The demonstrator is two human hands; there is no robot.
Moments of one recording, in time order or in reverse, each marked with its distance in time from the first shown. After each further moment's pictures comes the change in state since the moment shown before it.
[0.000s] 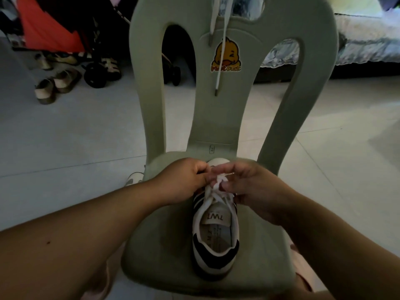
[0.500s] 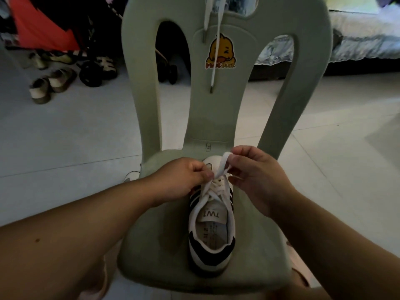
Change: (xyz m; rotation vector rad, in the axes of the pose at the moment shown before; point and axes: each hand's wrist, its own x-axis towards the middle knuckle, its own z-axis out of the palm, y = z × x) left_hand -0.003 0.006 0.000 -0.110 -0.059 -0.084; right_hand 0.001 -0.003 0.002 0.342 0.290 -0.135
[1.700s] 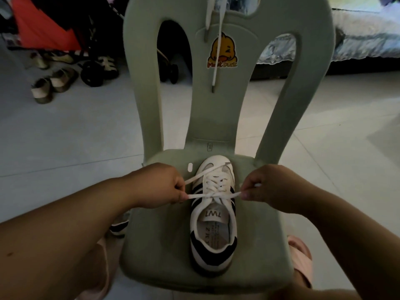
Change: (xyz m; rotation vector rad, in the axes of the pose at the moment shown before) left_hand -0.004 -0.032 -0.029 0.704 -0.136 0.038; right_hand 0.008 -0.003 -0.040 -1.361 -0.301 -0.040
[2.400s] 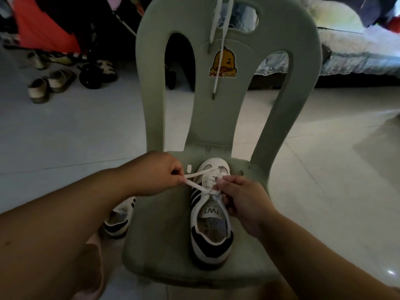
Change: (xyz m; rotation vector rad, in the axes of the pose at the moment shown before) left_hand -0.017 0.000 -0.019 -0.009 0.171 0.044; right_hand -0.011 -0.050 0.050 1.201 0.277 0.293
